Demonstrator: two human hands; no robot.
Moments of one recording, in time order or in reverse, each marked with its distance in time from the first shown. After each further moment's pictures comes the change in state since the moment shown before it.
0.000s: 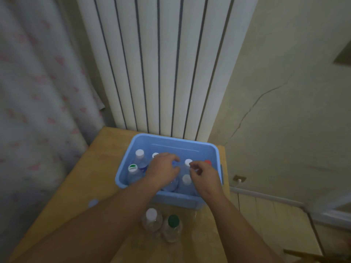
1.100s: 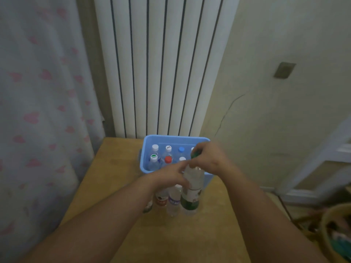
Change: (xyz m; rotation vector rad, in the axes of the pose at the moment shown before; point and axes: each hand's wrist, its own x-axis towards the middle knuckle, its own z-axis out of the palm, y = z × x) left_hand -0.156 -0.024 -0.102 -0.493 -0.660 0.152; right_hand -0.151 -0.171 -0.026 -0.320 -0.038 0.022
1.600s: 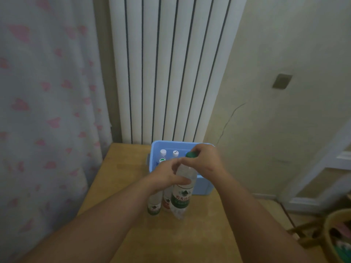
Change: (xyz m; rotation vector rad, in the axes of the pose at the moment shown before) left_hand -0.059 -0.005 -0.023 -0.071 0.244 0.087; right_hand -0.027 -0.049 0.025 0.095 0.224 -0.009
